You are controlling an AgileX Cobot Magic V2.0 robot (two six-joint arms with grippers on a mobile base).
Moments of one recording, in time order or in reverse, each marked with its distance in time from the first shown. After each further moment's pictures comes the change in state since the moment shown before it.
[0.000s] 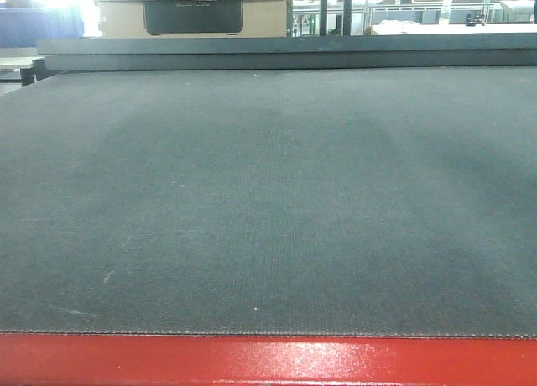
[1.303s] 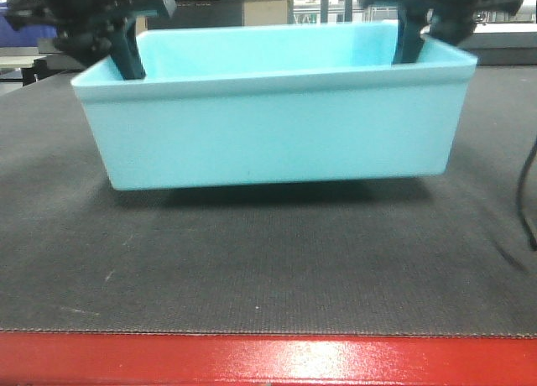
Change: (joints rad) left arm 0.004 0.503 0.000 0.095 0.209 -0.008; right arm -0.004 0.503 0.000 -0.027 0.141 0.000
